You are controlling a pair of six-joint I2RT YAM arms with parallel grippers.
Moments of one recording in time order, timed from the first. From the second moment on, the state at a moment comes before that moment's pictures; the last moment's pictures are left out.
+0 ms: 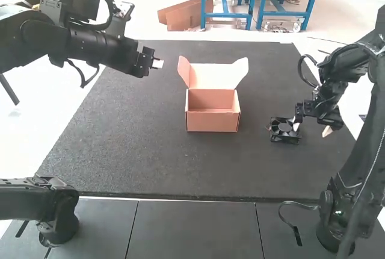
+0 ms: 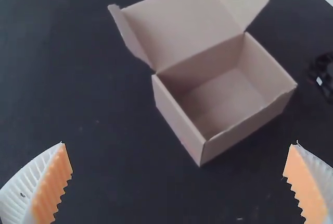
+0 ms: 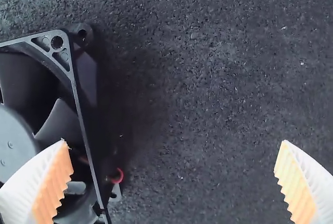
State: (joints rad) left arm -0.49 0.93 1.04 -0.65 0.01 0.02; right arm -0.15 1.86 1.14 -0.75 -0.01 0.00
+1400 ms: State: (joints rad) left arm -0.49 0.93 1.02 -0.73 -0.01 0.02; right arm -0.10 1.54 1.32 -0.98 -0.22 0.11
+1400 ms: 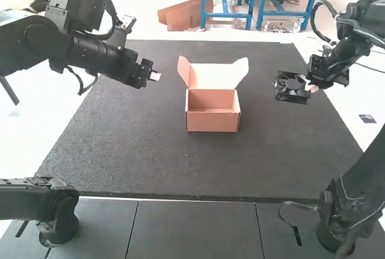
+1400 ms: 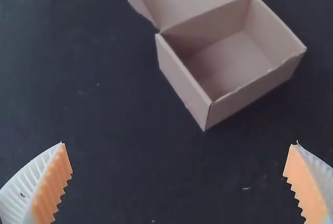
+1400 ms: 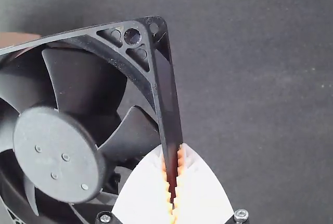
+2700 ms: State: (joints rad) left arm -0.49 0.90 1.02 -0.80 -0.01 0.02; right arm 0.45 1.72 1.51 -0.99 -0.17 0.38
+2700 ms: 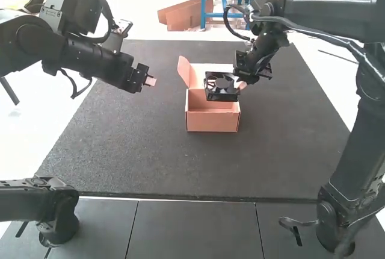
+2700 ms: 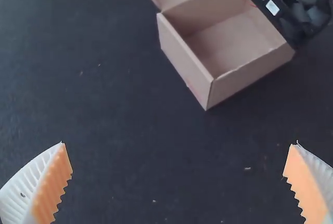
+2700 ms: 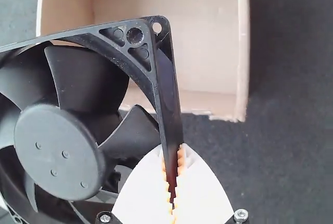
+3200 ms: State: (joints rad) left arm -0.49 0.88 1.02 -0.82 -0.01 0.02; right arm 0.48 1.94 1.66 -0.99 -0.13 0.40
